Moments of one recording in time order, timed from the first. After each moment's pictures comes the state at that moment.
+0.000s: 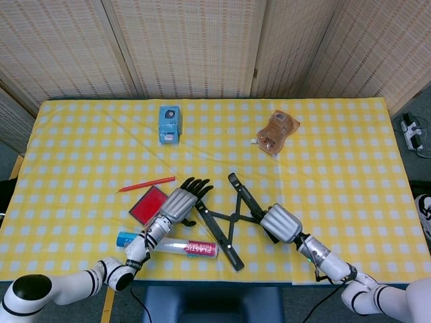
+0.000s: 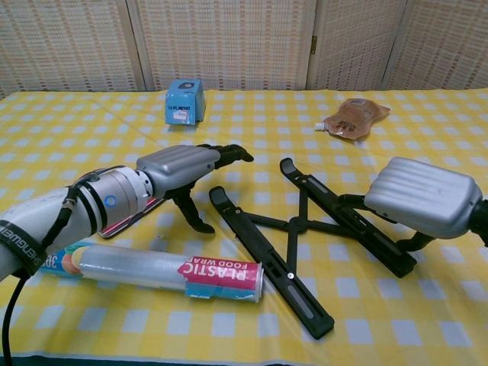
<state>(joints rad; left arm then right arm) -0.85 -1.85 -0.16 -1.08 1.37 0.86 0.11 0.58 -1.60 -0.07 -1.10 -1.77 1.11 -0.41</state>
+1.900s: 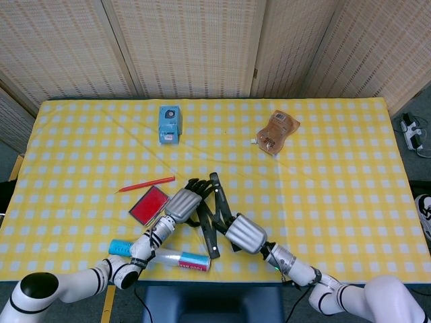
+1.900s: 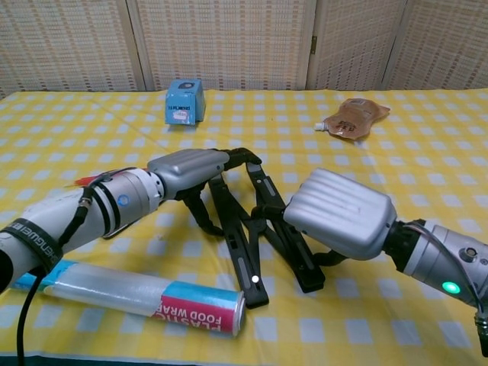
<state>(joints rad) -0.88 -1.88 -0.17 -1.06 1.34 0.84 0.06 0.65 -1.84 -0.06 -0.98 -1.84 1.22 -0.38</state>
